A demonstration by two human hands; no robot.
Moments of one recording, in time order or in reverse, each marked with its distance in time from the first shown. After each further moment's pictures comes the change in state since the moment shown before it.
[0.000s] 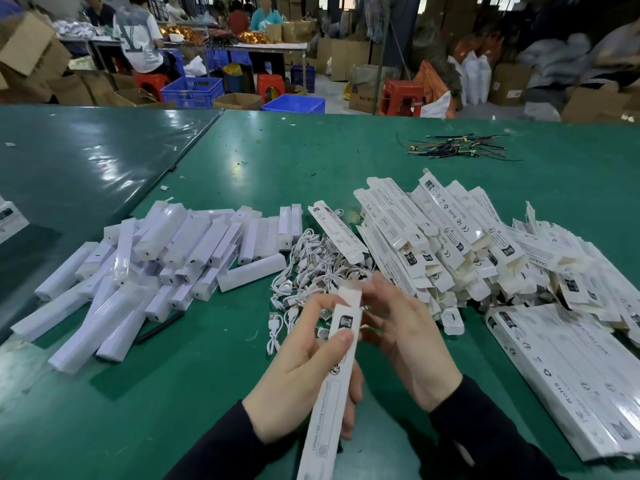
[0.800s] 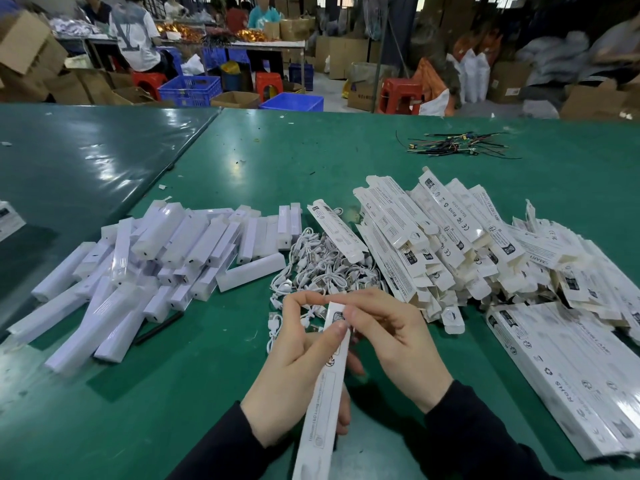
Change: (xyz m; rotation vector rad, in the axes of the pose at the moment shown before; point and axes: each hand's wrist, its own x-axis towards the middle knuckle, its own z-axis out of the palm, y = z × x) left_hand -0.001 0.005 0.002 -0.035 0.159 -0.015; right_hand -0.003 0.010 -0.003 -0.413 -0.061 -0.328
